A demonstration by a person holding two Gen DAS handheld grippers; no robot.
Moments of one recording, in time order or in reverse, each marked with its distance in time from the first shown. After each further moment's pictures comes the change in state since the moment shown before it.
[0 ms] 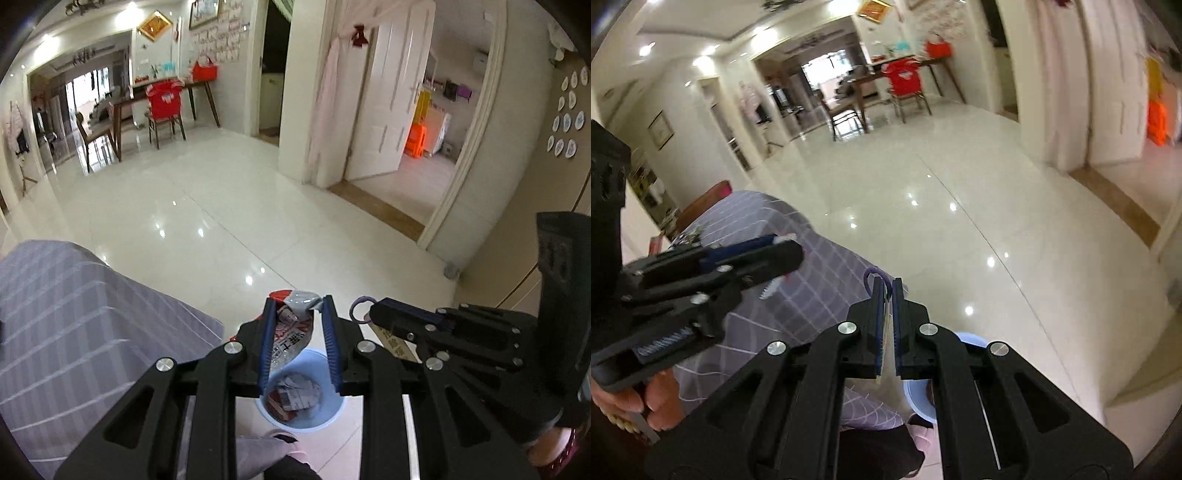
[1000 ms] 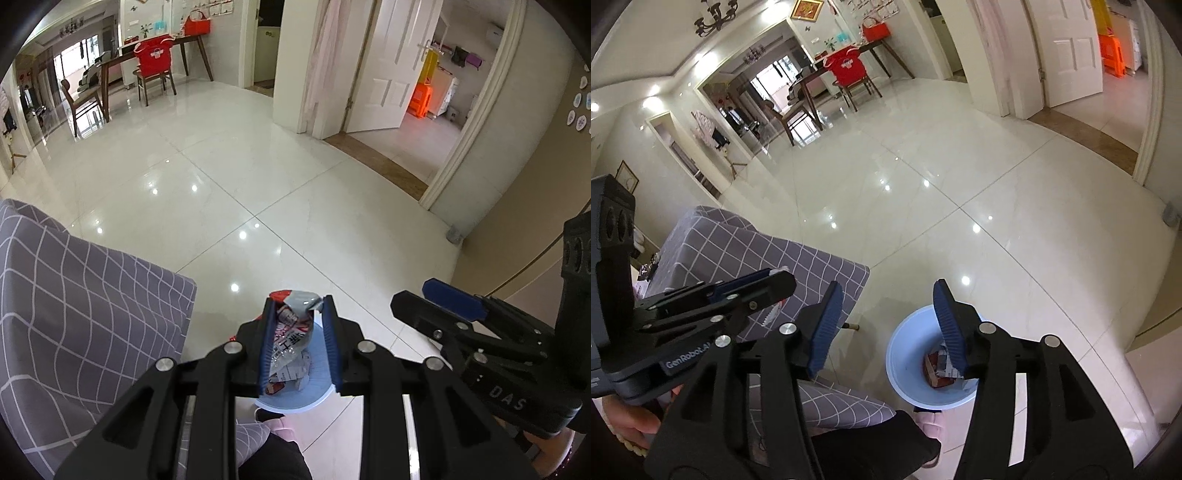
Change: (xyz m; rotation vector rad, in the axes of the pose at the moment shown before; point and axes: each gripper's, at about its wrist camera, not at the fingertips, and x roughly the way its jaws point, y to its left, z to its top) left arm 0.093 -0.014 -0.026 -0.005 0.174 -0.018; right arm 0.027 -0.081 -0.034 0.207 0.021 -0.064
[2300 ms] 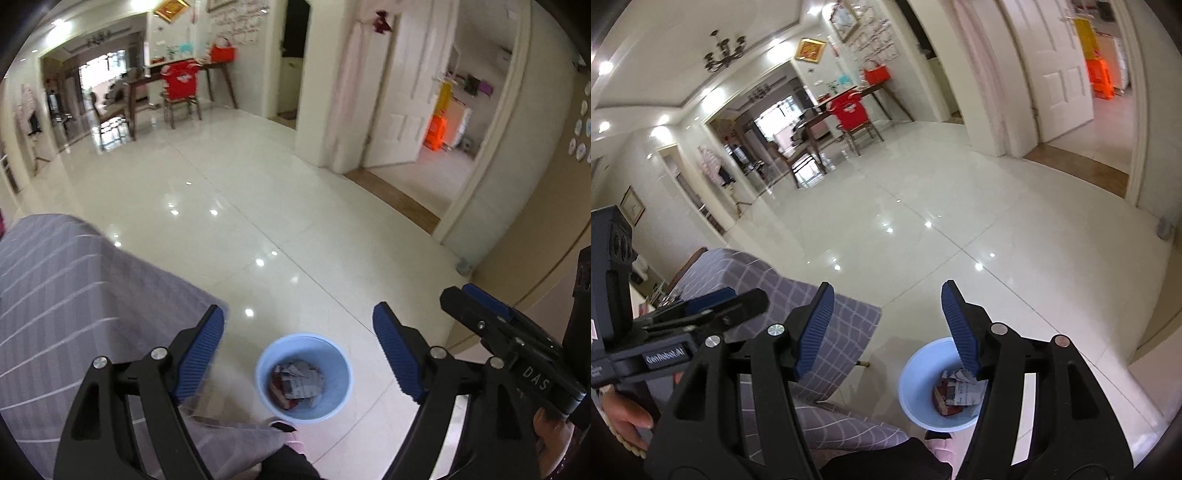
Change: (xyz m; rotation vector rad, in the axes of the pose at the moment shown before) left arm -0.093 0.036 -0.008 -0.058 -0.139 0.085; right arm -0.051 0.046 0.009 -0.015 -0.162 0.033
